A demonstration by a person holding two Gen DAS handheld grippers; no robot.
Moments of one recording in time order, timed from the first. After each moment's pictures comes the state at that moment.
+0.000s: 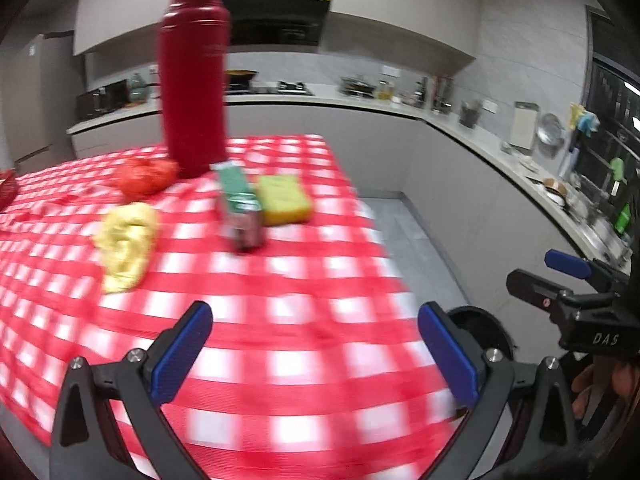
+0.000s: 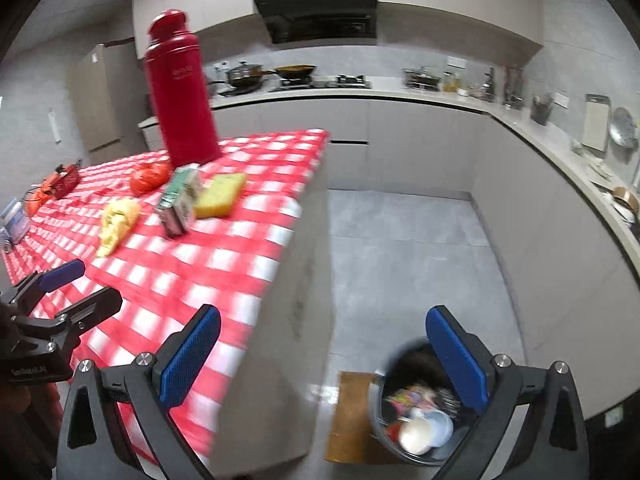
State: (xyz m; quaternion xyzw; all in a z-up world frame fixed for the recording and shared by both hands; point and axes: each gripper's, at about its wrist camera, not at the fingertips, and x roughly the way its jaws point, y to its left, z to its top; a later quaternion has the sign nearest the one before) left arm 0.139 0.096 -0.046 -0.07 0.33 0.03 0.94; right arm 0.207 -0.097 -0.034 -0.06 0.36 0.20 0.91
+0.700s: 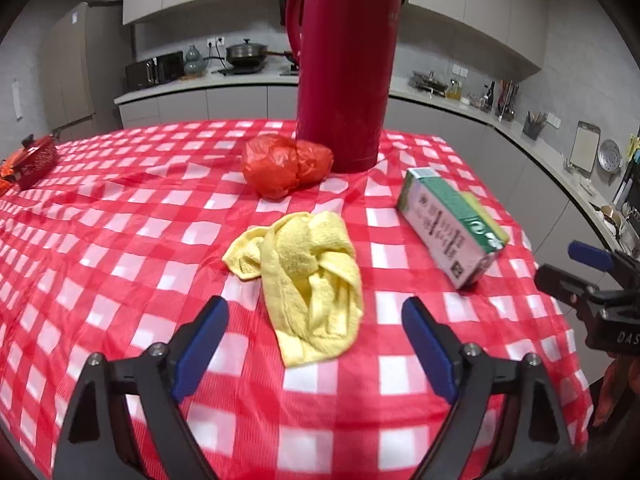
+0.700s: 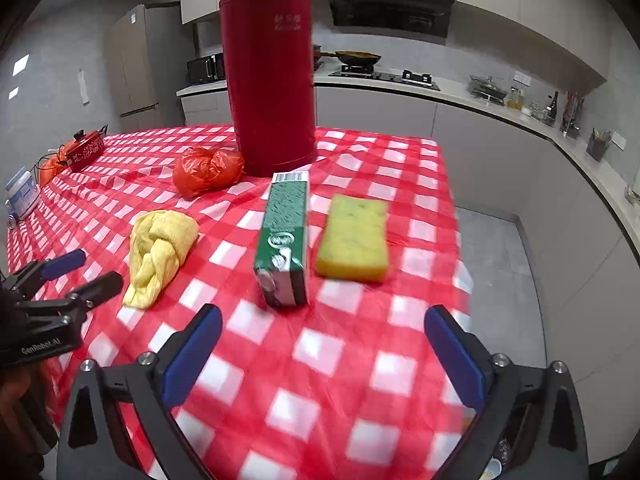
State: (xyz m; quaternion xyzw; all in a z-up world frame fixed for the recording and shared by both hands) left arm 0.191 0.274 -0.085 -0.09 0.37 0.10 0.92; right arm 0.273 0.101 -0.058 -0.11 0.37 0.25 0.89
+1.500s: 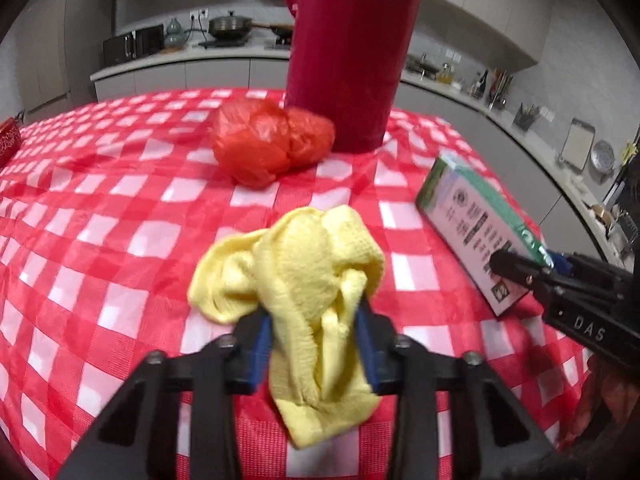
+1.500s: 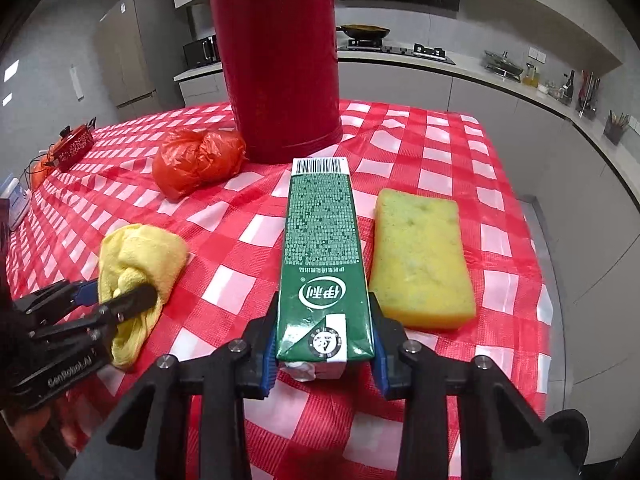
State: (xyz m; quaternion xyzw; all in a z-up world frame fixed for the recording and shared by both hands) left arm 0.233 0.298 -0.109 -0.12 0.39 0.06 0.91; right arm 0.317 0.152 -0.091 -0.10 0.40 0.25 0.87
